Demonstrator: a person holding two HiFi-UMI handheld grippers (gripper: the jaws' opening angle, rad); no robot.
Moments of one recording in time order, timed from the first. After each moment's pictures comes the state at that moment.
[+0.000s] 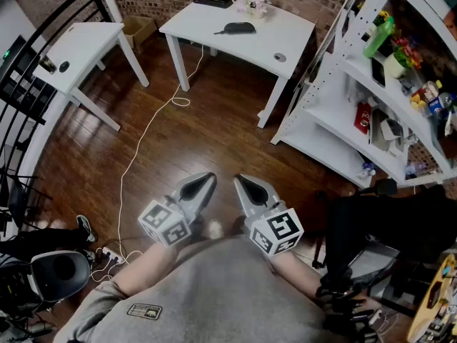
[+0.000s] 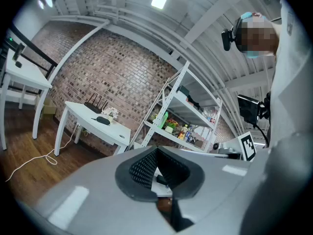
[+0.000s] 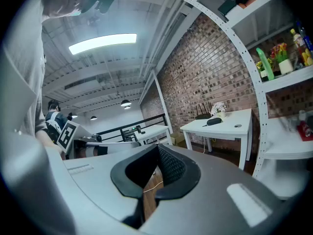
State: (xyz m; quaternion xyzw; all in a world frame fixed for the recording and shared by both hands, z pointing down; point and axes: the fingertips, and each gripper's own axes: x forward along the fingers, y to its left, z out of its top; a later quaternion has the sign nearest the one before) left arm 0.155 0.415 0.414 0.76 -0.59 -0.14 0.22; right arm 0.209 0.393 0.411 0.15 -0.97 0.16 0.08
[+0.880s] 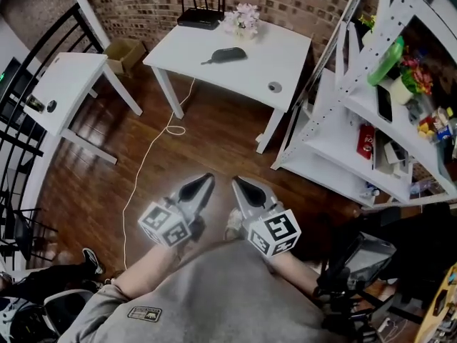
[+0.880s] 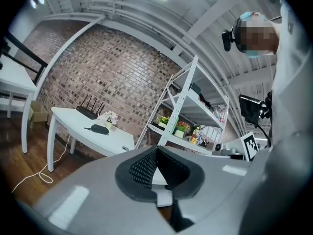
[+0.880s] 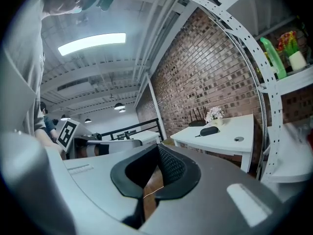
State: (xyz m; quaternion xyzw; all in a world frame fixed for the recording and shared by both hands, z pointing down) left arm 0.077 0.247 0.409 0.77 -0.59 -0.13 0.21; right arm 0.135 0.230 0.412 0.17 -0.97 0.16 0.07
